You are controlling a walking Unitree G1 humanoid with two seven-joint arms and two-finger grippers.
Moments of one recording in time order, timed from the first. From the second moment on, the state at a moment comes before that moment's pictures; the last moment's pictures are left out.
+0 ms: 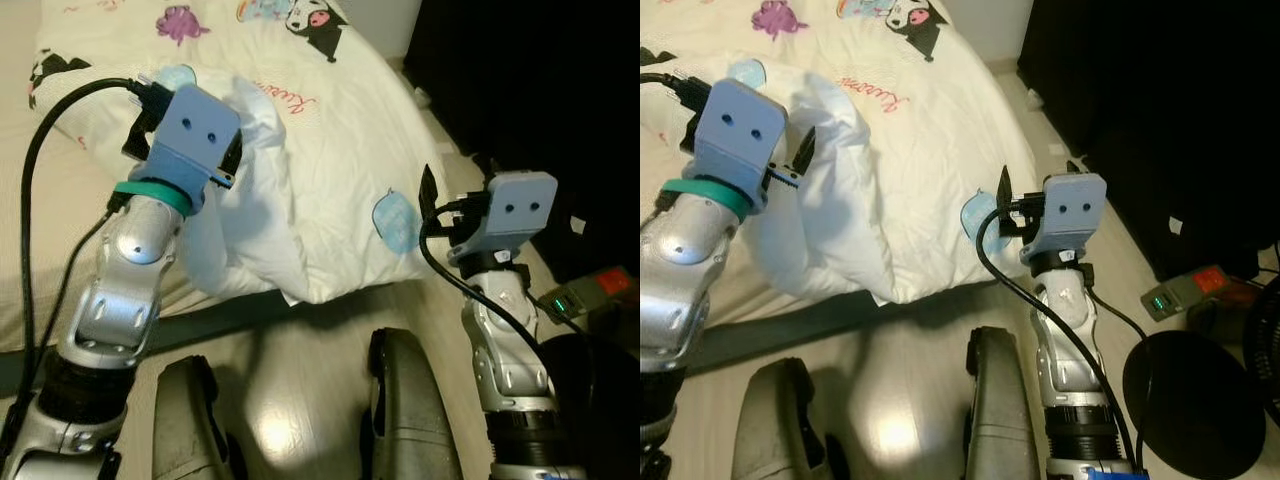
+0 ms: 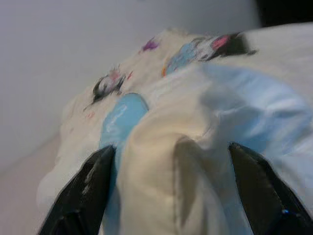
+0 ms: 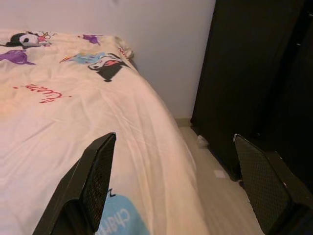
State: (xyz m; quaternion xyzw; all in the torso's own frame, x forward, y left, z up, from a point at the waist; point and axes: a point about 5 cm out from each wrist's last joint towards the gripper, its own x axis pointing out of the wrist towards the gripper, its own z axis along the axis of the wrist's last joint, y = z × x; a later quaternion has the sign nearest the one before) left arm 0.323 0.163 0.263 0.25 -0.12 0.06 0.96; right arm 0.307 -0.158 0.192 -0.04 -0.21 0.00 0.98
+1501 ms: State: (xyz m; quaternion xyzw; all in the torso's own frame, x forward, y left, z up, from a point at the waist) left arm 0.233 0.342 0.154 0.19 0.16 0.33 0.91; right arm 0.307 -0.155 0.183 -0.04 -0.20 0.01 0.98
